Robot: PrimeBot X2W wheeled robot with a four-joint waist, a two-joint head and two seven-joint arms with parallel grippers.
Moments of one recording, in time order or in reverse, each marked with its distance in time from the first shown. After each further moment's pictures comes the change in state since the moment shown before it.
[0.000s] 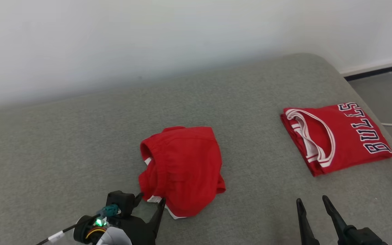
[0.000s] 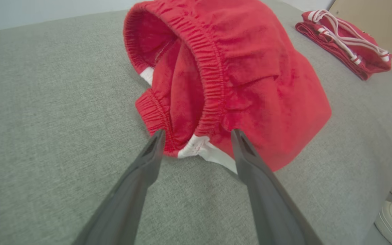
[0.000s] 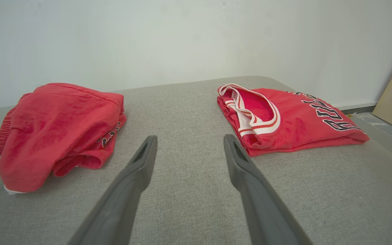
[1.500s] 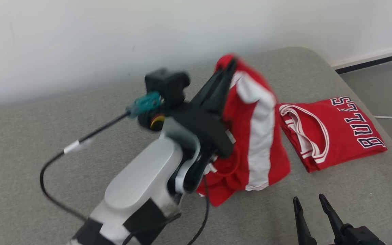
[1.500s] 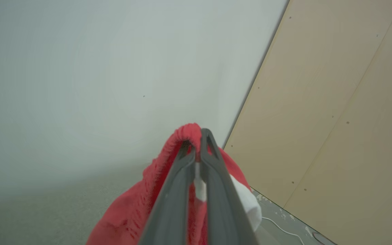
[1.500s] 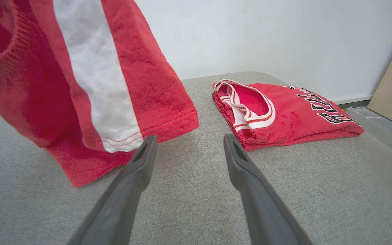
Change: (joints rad) left arm -0.563 -0.123 -0.302 -0.186 -0.483 0.219 -0.133; right arm -0.018 0.003 0.015 0.019 0.011 0.000 -0.012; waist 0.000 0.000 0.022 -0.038
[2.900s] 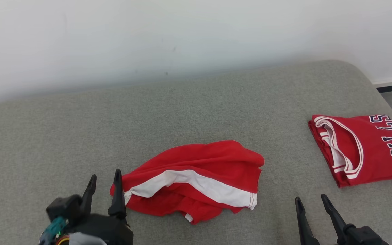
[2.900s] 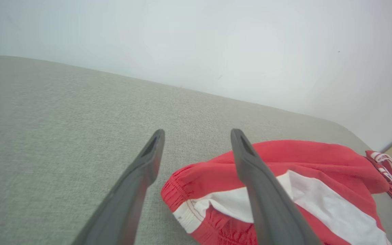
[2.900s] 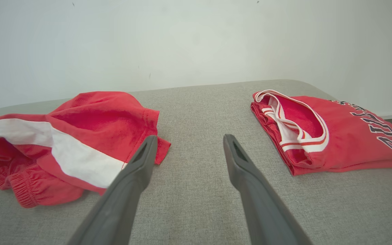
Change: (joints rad) left arm 0.608 0.251 0.256 -0.020 0.112 0.132 -0.140; right arm 0.016 -0.005 -0.003 -0.038 0.000 0.000 0.027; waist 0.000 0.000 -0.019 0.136
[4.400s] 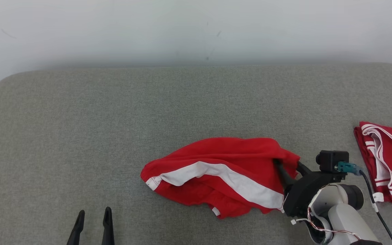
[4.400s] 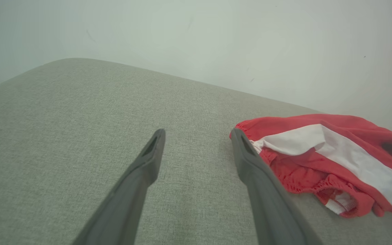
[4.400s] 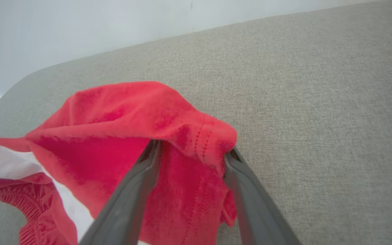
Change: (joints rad) left arm 0.393 -0.247 0.463 -0.253 0.499 -0.344 -0.001; right arm -0.451 -0.042 0.083 0.382 0.265 0.000 0.376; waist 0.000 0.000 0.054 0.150
